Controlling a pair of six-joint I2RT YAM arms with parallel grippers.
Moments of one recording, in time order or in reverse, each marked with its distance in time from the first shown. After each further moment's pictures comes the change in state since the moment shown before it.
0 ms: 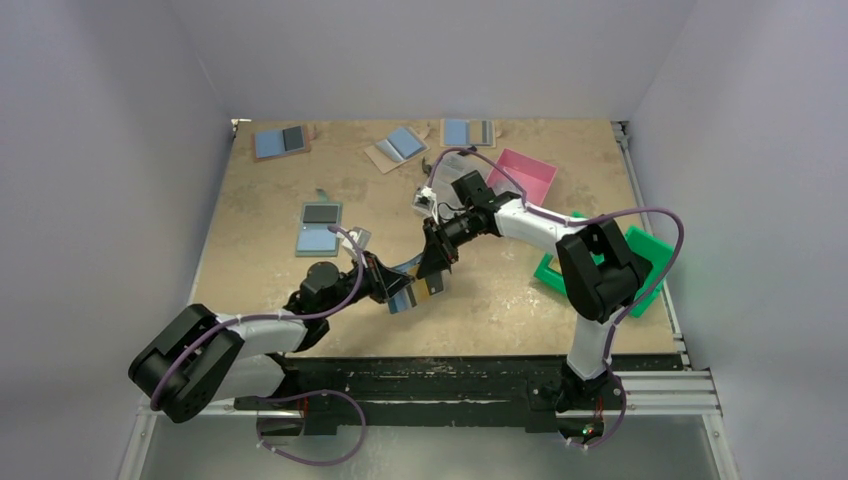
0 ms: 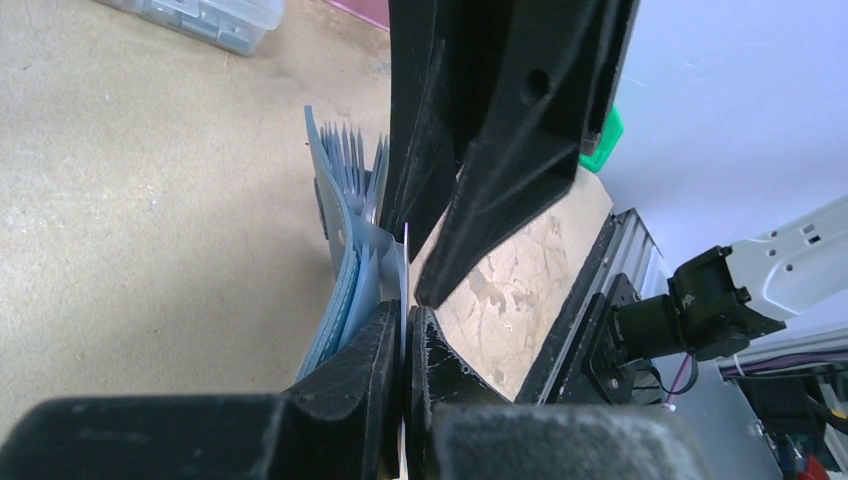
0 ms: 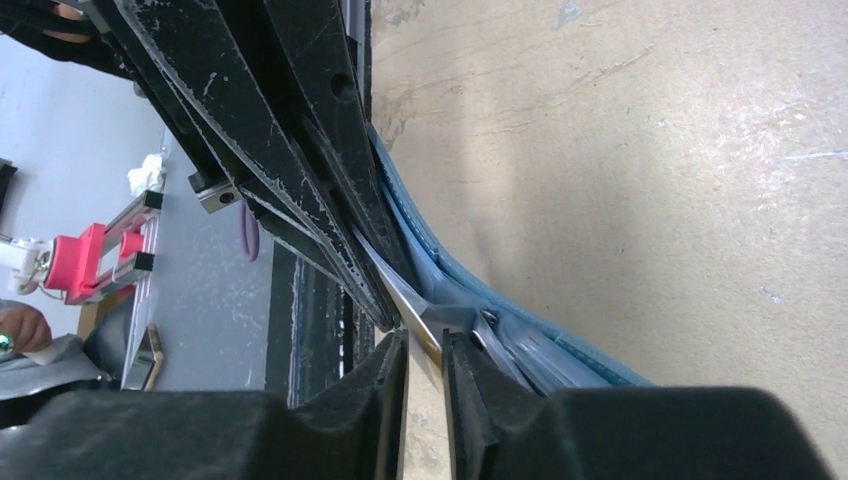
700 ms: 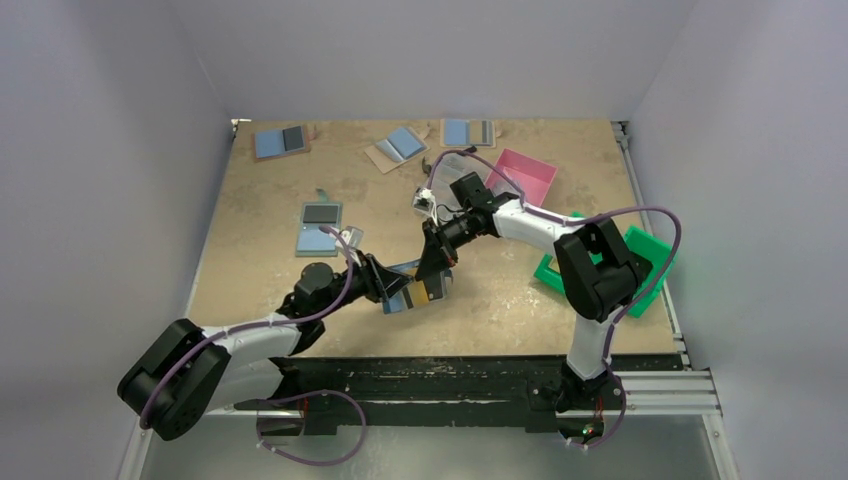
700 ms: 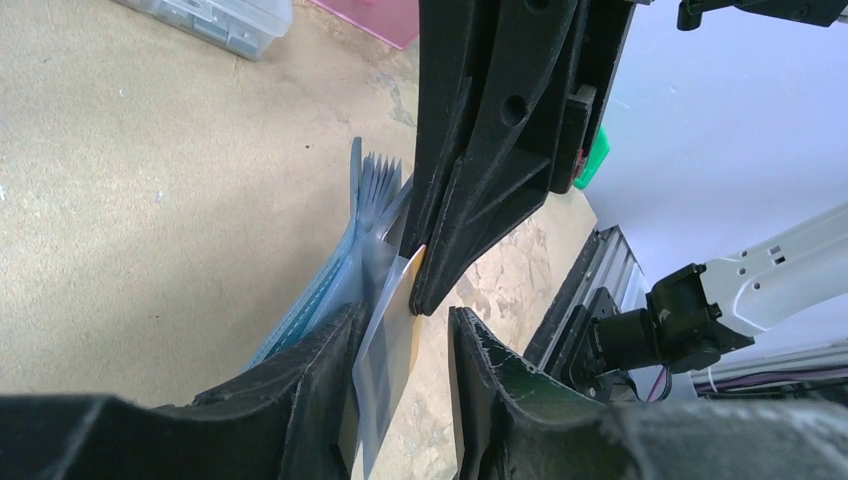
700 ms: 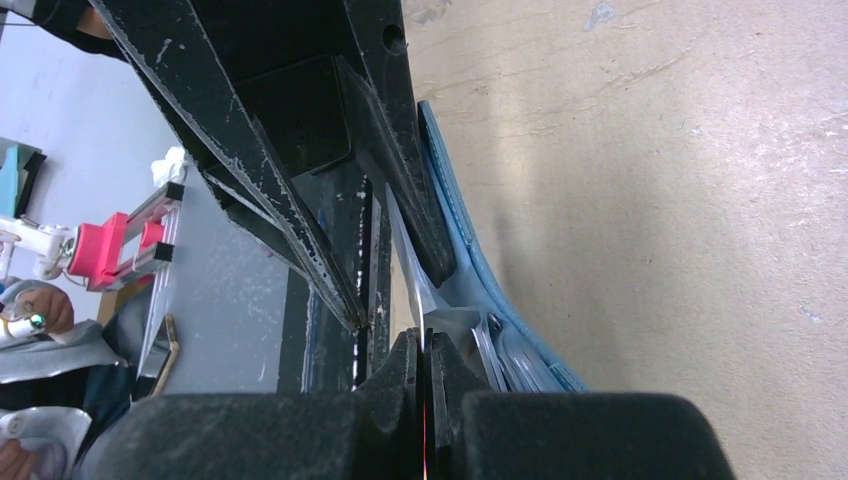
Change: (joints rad) left arm 0.018 -0.097 -0.015 -0.068 -0.005 -0.045; right arm 0.000 0.008 0.000 -0.009 -0.044 -0.016
